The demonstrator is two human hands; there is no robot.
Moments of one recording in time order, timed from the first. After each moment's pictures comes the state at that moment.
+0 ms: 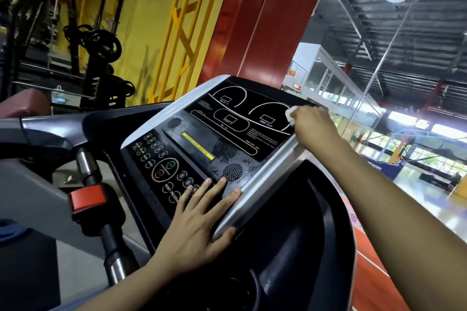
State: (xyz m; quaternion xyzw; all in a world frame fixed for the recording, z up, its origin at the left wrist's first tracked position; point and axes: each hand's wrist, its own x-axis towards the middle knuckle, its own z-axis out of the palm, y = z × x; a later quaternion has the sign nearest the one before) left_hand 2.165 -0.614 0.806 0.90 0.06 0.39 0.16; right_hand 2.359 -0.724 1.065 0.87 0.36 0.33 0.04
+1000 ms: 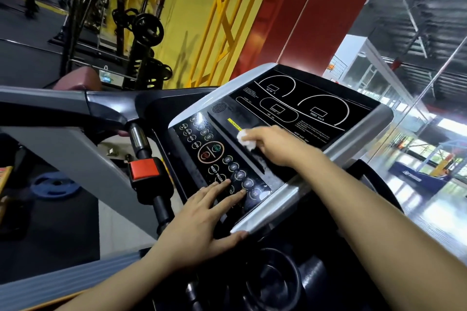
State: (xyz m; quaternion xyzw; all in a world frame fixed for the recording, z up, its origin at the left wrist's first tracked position) left_hand 2.105 -0.584 0.774 0.91 0.11 0.34 0.20; right_hand 2.303 -0.617 0.965 0.80 0.59 0.11 0.05
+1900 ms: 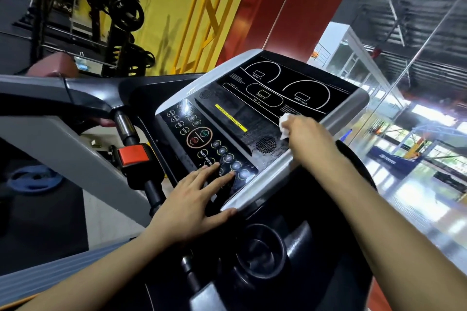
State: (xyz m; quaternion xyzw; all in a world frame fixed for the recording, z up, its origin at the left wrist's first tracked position) left_hand 2.109 -0.582 0.771 0.91 0.11 0.33 0.22; right_hand 2.279 -0.706 0.981 0.86 0.41 0.29 0.05
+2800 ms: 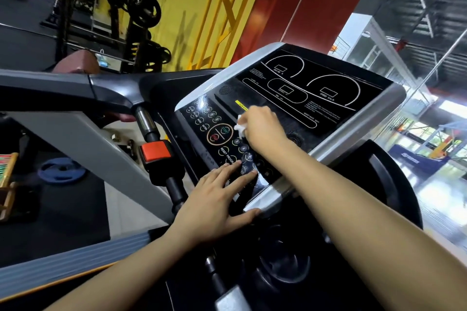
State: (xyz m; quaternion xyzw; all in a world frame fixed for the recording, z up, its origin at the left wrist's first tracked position) left_hand 2.110 -0.582 0.771 0.91 0.12 0.33 0.20; right_hand 2.234 -0.594 0.937 0.86 0.48 0.19 -0.04
